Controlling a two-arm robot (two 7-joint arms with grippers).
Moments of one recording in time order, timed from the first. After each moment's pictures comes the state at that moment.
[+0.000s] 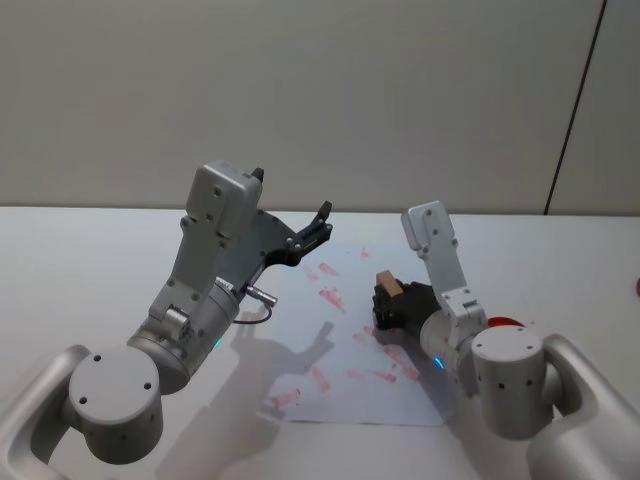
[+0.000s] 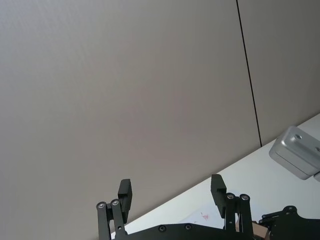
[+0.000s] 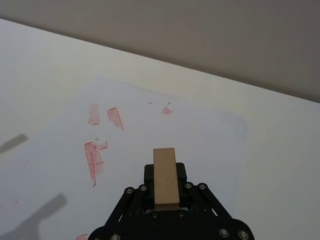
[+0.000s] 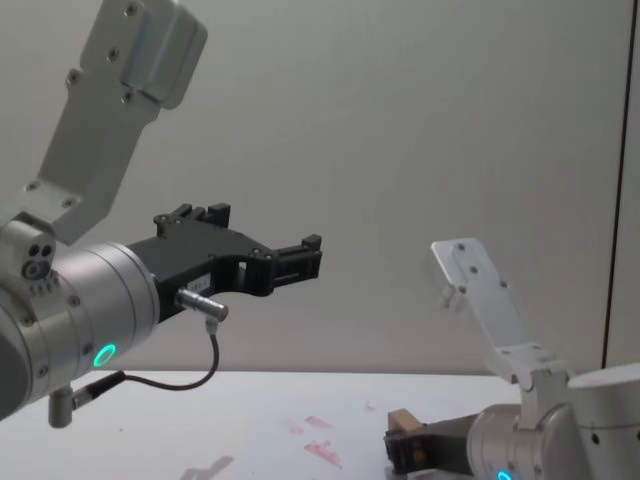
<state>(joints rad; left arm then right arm) -0.24 0.38 0.45 -1.63 -0.20 0.01 -0.01 0.38 -0.02 -0.37 -1.12 0.05 0.36 0.05</state>
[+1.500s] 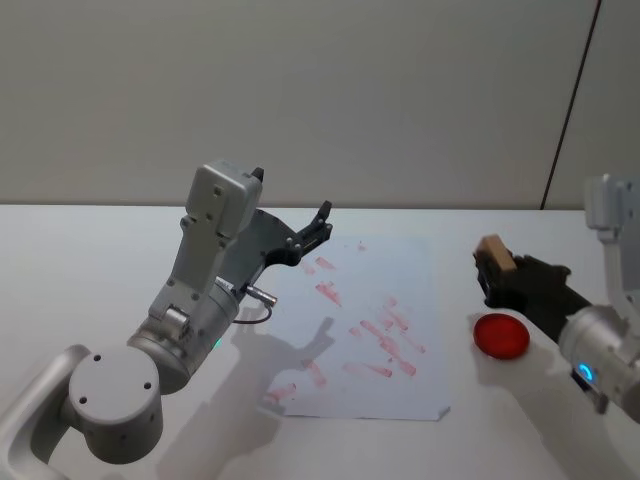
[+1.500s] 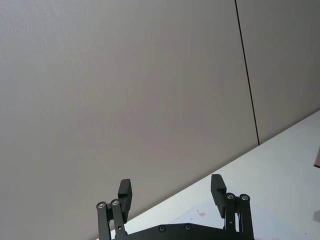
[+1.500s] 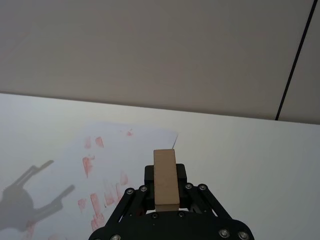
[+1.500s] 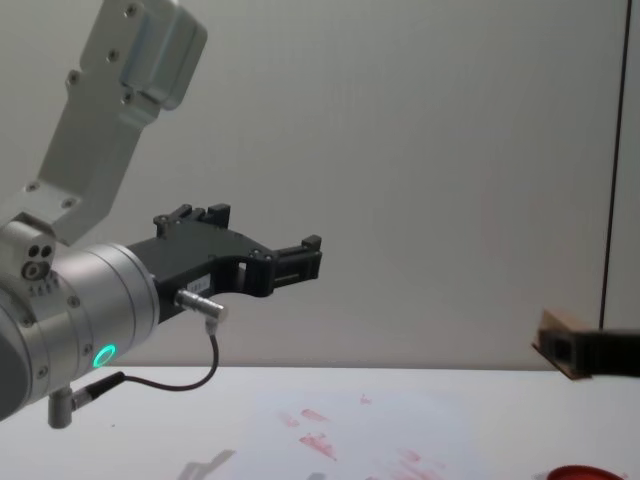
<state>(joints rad) -0.24 0.38 0.45 -1.63 -0.20 0.01 -0.01 0.07 0.24 -0.22 -1.73 0.35 0.41 0.05</state>
